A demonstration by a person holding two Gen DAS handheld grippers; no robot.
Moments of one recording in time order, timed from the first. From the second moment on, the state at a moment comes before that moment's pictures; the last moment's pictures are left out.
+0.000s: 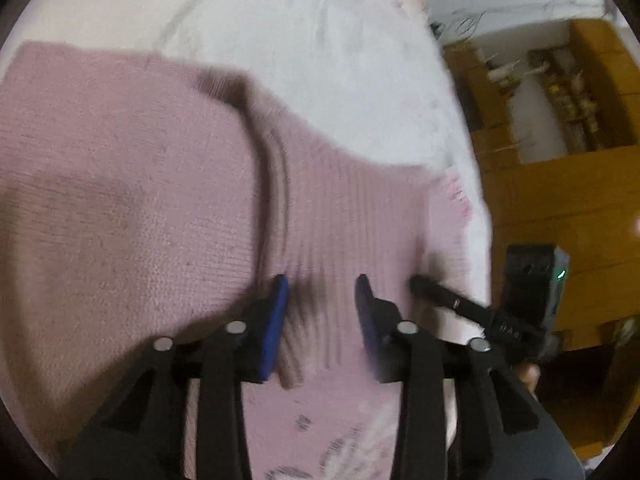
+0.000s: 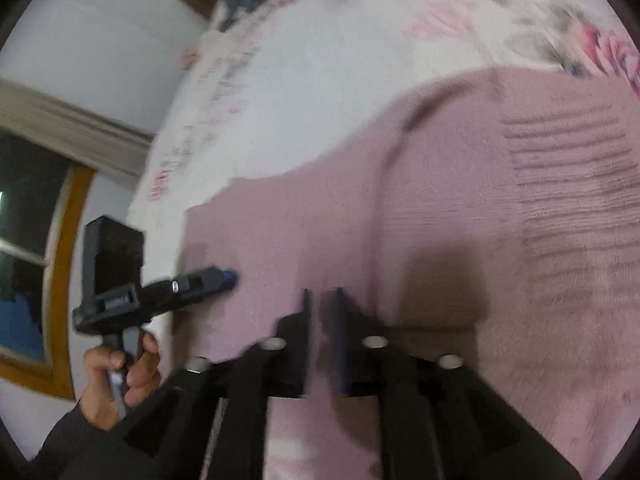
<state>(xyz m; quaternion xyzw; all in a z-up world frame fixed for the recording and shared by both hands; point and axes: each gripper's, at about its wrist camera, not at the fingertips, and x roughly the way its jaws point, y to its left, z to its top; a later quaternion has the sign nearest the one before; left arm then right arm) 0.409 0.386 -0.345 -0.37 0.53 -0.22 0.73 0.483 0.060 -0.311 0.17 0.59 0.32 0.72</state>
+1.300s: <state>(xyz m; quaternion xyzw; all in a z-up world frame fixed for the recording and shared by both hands) 0.045 0.415 -0.369 -0.42 0.67 -0.13 0.60 0.200 -0.174 -0.324 0.25 0.72 0.22 0.60</state>
